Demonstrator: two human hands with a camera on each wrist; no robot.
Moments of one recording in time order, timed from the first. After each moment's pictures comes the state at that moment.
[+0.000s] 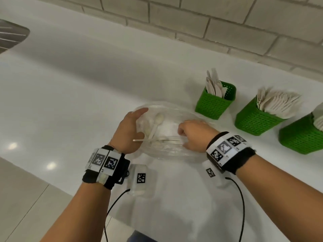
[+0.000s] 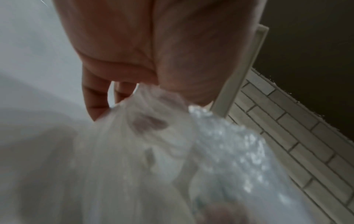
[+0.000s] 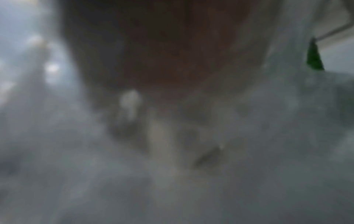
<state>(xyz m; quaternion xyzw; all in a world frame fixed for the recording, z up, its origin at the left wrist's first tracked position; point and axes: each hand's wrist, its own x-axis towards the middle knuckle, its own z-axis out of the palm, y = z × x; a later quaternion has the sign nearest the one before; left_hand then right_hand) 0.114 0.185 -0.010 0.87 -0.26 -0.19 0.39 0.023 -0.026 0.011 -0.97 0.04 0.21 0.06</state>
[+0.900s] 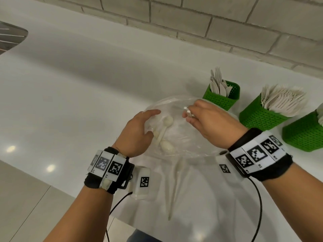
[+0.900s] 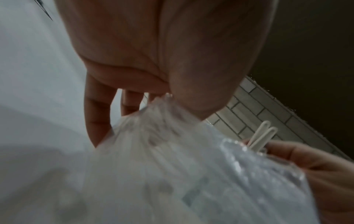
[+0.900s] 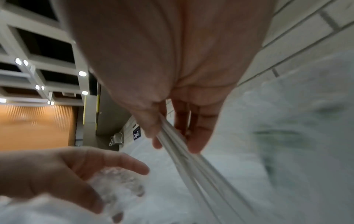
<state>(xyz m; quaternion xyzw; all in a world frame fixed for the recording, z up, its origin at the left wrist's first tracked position) 0.110 0.185 -0.001 0.84 -0.33 -0.16 0.40 0.007 -0.024 0.065 -0.99 -0.01 -0.01 0.16</state>
